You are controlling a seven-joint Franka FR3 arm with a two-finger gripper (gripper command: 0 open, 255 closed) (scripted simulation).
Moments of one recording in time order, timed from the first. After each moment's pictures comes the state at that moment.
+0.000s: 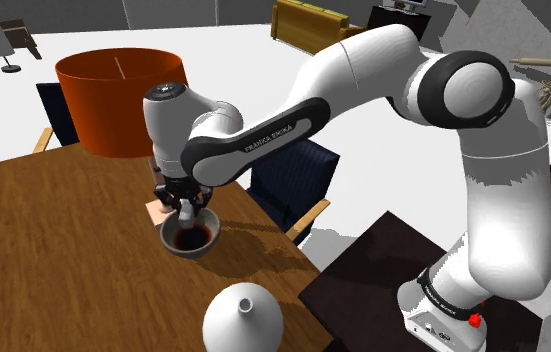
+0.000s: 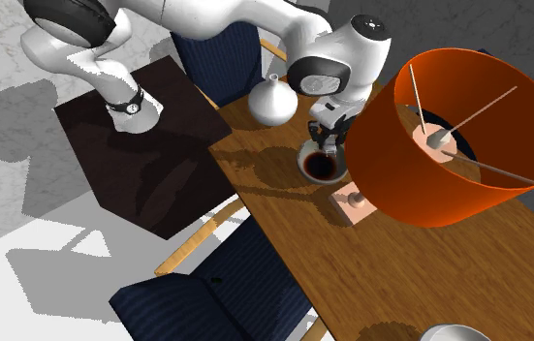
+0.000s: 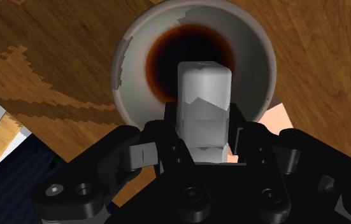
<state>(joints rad) 0.06 0.65 0.68 -1.61 -0.51 2.11 1.59</state>
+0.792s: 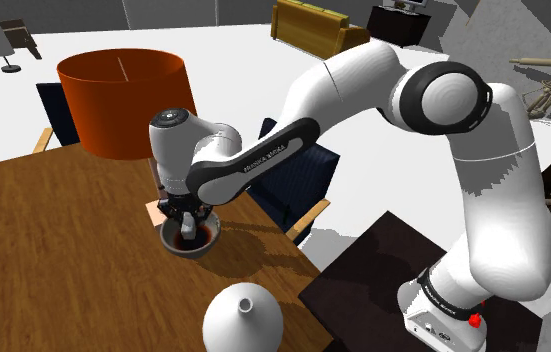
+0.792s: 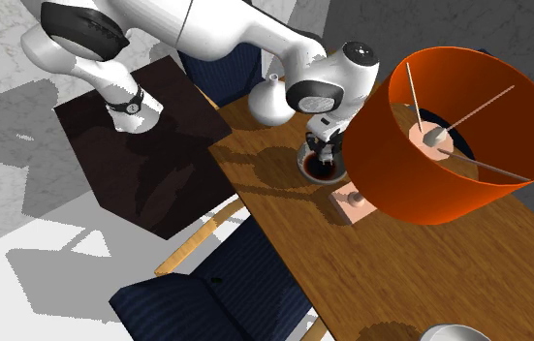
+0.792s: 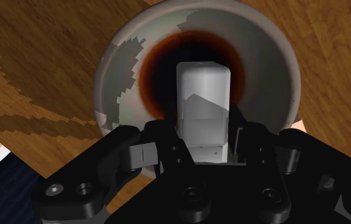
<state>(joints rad) 0.09 0.72 0.65 -1.63 -0.56 2.20 1.62</state>
